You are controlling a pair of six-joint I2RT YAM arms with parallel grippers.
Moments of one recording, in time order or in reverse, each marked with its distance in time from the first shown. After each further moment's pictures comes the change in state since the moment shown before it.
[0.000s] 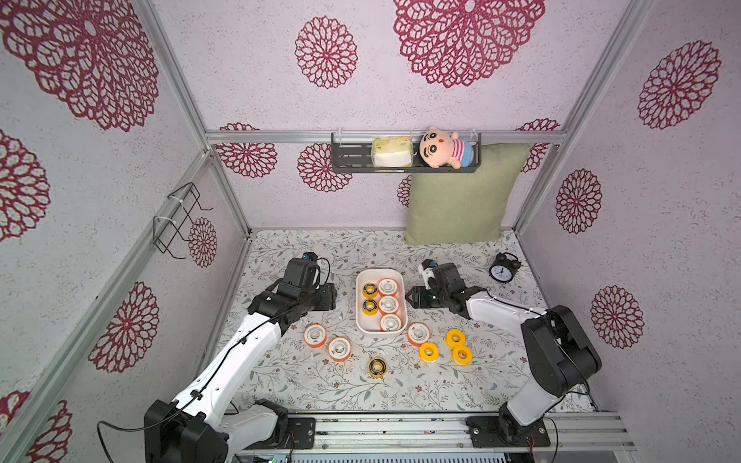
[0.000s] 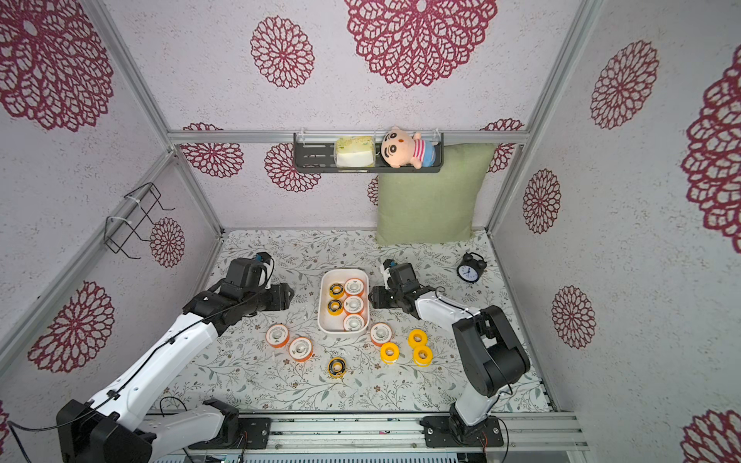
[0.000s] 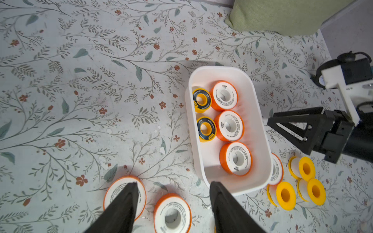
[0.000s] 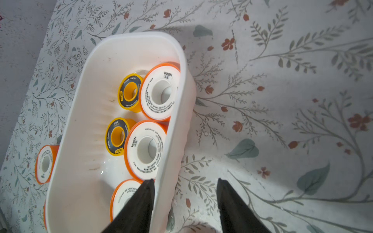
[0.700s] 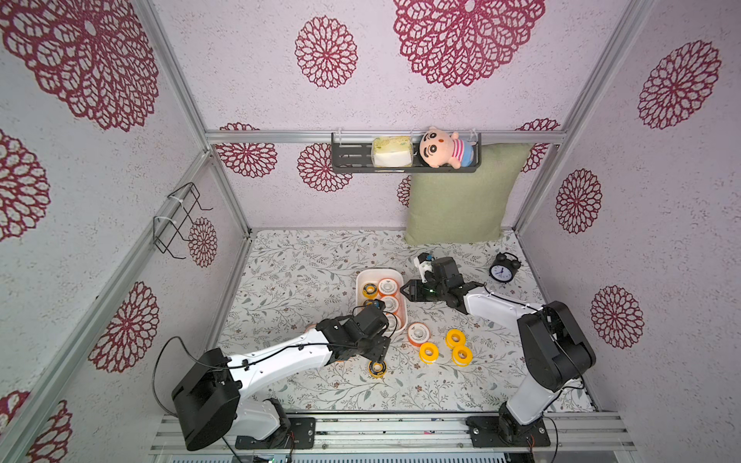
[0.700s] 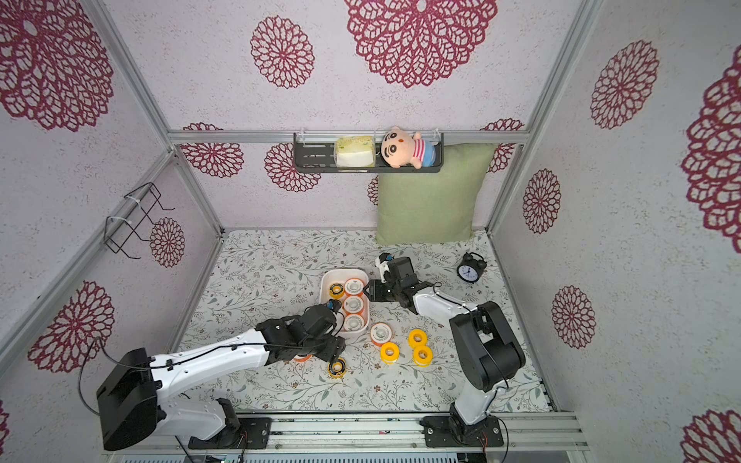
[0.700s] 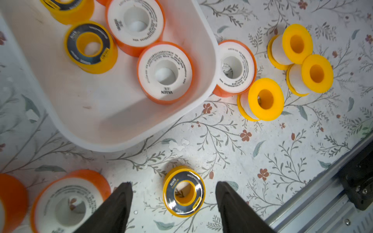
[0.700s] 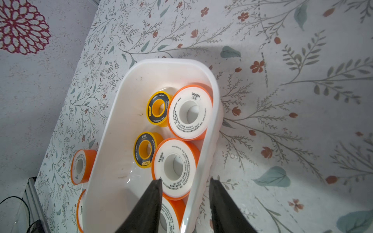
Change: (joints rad) left arm -0.562 0.237 -0.125 0.135 -0.108 -0.088; right arm -0.002 0.049 0.072 0.045 -0.087 0.023
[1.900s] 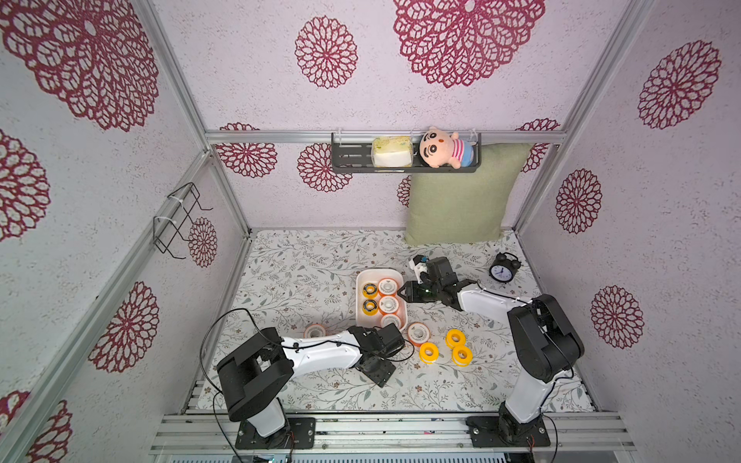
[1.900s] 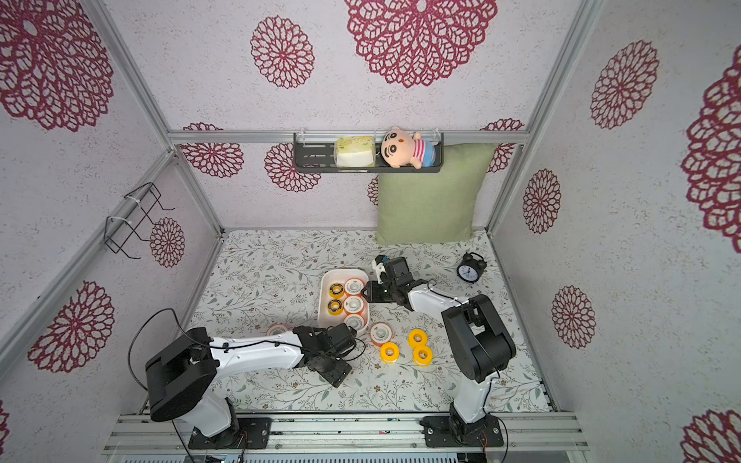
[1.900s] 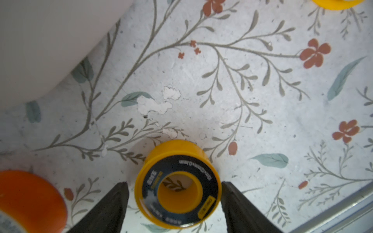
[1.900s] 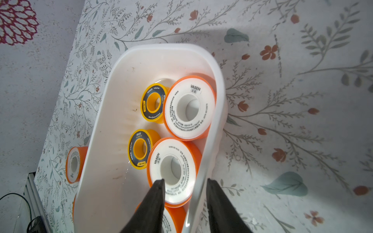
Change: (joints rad) left arm -0.075 0.235 0.031 -0.091 0.039 0.092; right arm 0.010 0.067 0.047 -0.038 -0.023 0.000
